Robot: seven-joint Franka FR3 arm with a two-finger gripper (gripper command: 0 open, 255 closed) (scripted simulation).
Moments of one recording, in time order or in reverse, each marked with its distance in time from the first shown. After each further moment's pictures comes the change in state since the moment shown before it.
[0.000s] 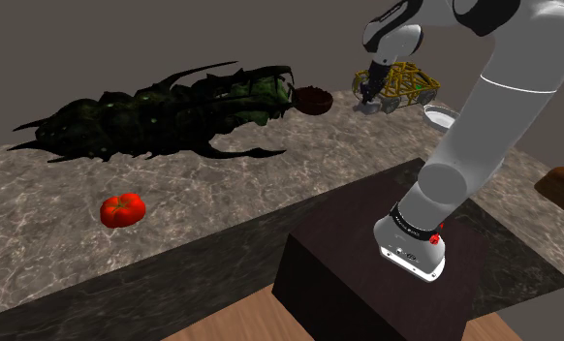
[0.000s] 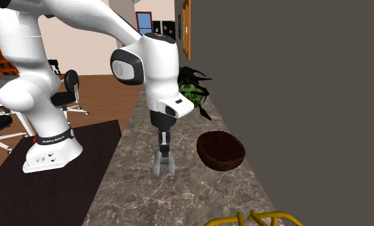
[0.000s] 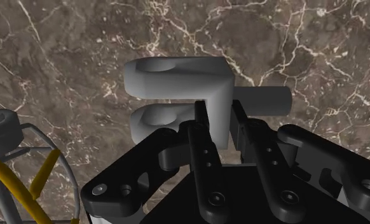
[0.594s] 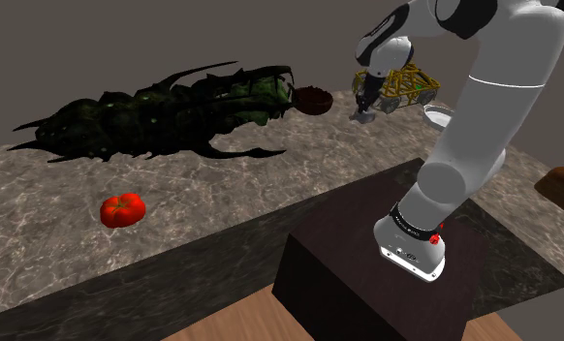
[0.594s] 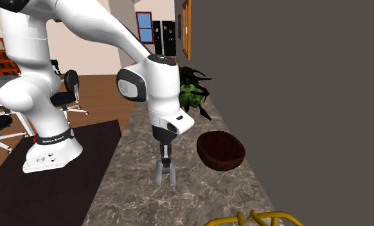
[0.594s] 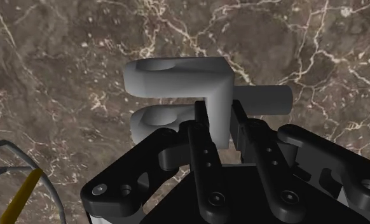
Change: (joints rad) arm -0.021 0.092 0.025 -0.029 0.075 0.104 -0.050
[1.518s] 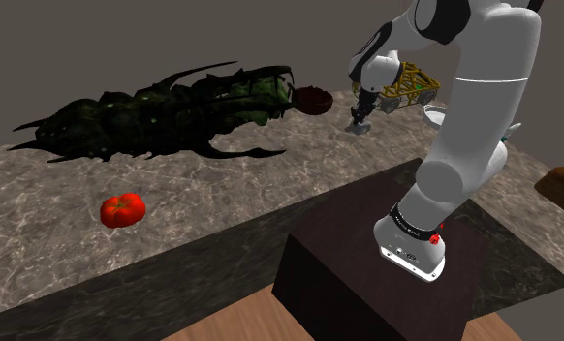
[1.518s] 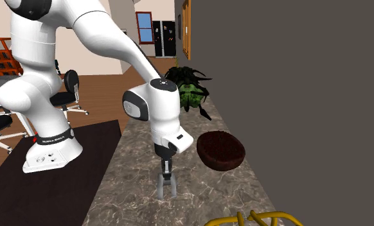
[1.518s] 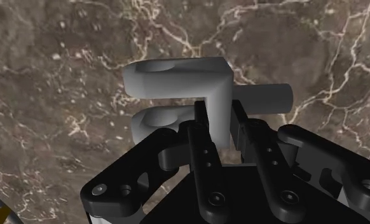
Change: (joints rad) arm -0.044 0.129 0.058 -0.018 0.109 0.127 -0.074
